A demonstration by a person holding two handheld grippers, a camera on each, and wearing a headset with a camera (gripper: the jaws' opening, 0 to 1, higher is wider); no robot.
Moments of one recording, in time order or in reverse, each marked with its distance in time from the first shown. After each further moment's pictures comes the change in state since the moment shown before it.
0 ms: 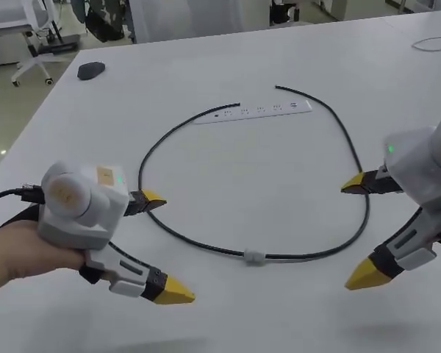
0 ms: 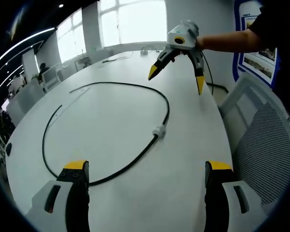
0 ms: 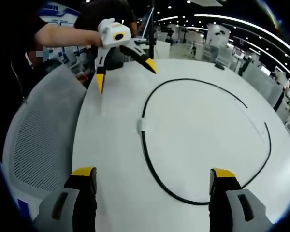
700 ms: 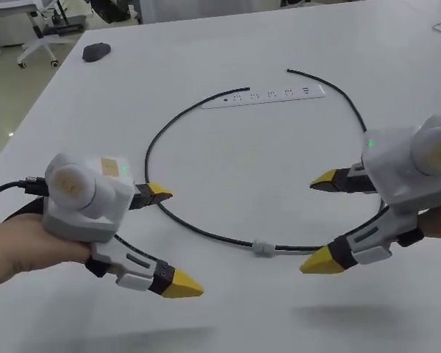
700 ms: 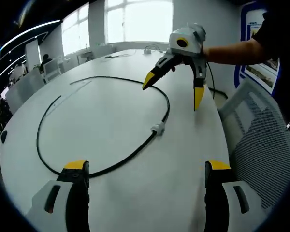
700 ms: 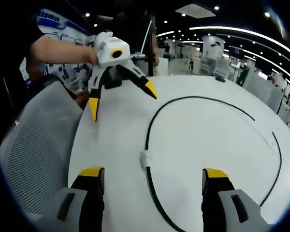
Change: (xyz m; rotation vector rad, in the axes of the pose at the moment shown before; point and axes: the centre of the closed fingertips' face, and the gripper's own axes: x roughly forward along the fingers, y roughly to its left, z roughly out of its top) left arm 0.006 -0.004 -0.012 -0.110 0.009 -0.033; right arm 0.052 0.014 0.051 0.057 -0.181 0.032
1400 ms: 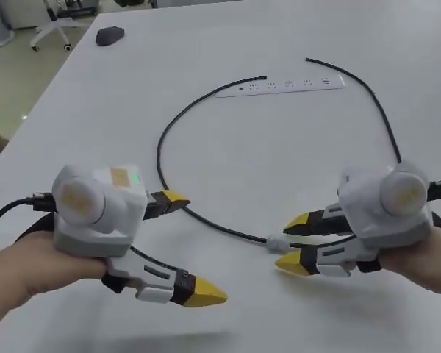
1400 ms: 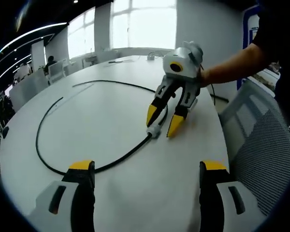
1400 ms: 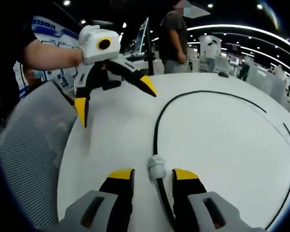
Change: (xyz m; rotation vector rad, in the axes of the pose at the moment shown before) left arm 0.004 -0.008 -0.003 0.008 -0.062 0.049; right arm 0.050 0.006 -0.015 0.039 -0.031 0.002
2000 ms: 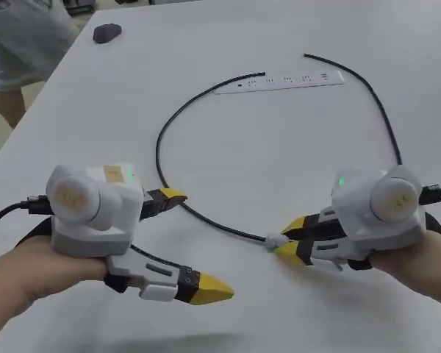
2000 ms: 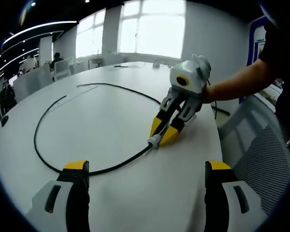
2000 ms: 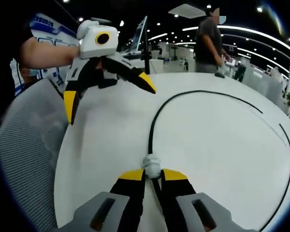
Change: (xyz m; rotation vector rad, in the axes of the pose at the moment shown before) left arm 0.001 -0.008 0.018 -0.114 -0.094 -0.014; right arm -0.002 0.003 0.002 -0.012 -0.009 -0.050
